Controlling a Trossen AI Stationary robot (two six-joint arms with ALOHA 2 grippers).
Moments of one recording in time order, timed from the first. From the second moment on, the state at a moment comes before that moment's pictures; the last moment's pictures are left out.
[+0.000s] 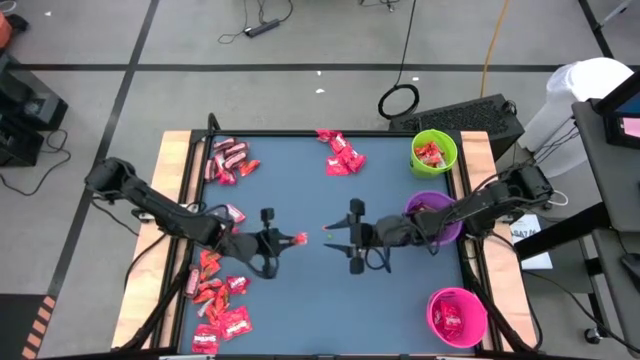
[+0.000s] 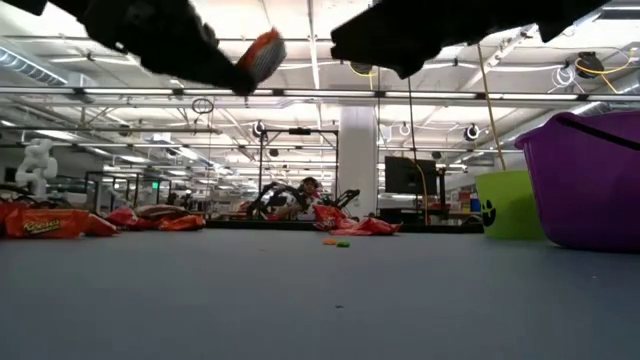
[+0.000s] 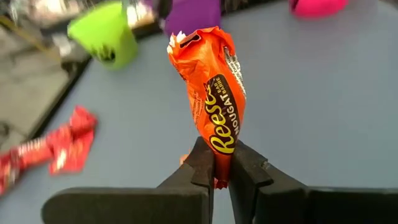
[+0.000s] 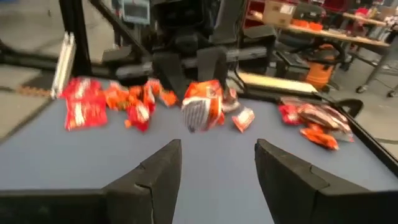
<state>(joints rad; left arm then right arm) -0.42 1.33 0.67 0.16 -0.52 0.04 0.26 1.53 0.78 0.53 0.30 -0.06</state>
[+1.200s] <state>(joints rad) -0.31 1.41 0.67 0.43 -0.38 0.14 0.23 1.66 0.90 0.60 0.31 -0.13</state>
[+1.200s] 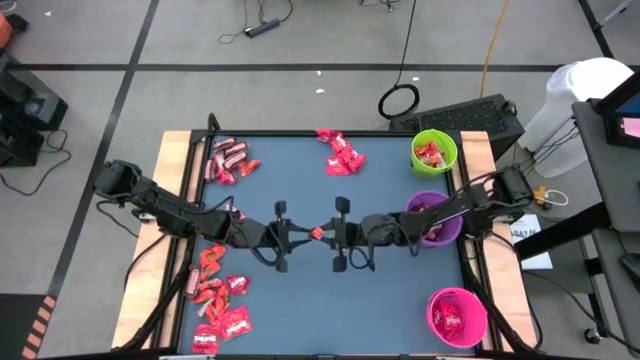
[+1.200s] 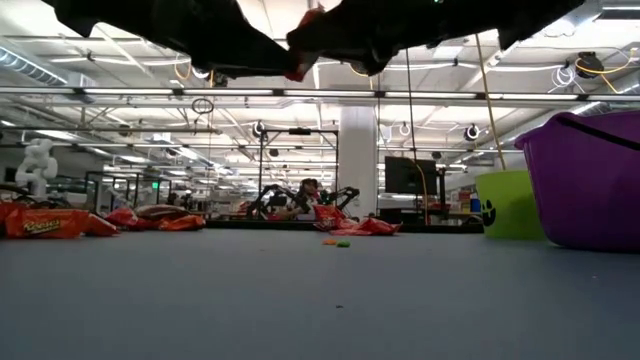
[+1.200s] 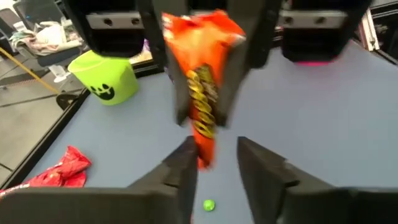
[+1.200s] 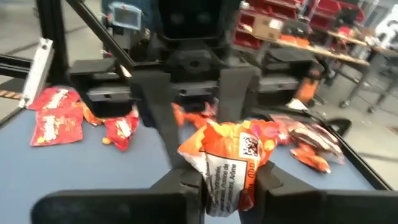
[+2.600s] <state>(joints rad) -0.31 1.41 0.65 0.37 -0.38 0.09 -0.68 1.02 0.90 -0.84 0.39 0.31</state>
